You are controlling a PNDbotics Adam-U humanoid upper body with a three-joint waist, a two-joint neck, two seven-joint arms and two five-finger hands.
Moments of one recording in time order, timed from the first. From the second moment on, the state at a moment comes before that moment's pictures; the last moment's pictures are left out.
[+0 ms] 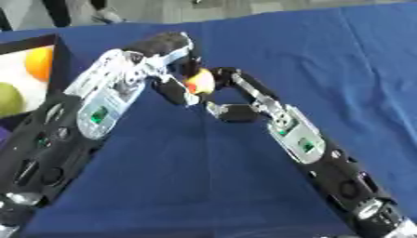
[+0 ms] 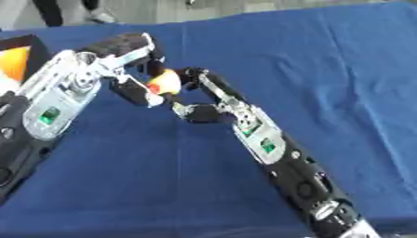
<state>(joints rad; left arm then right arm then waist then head) -0.96 0.23 -0.55 -1.41 -0.70 0.23 -0.51 -0.60 -0.22 0.33 -1.34 0.30 -0.18 0.11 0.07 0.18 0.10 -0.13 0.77</state>
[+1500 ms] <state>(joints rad) -0.83 0.55 -0.24 -1.82 -0.46 0.56 -0.34 -0.61 -0.27 0.29 -1.37 0.29 -0.09 0.04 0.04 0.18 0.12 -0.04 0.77</state>
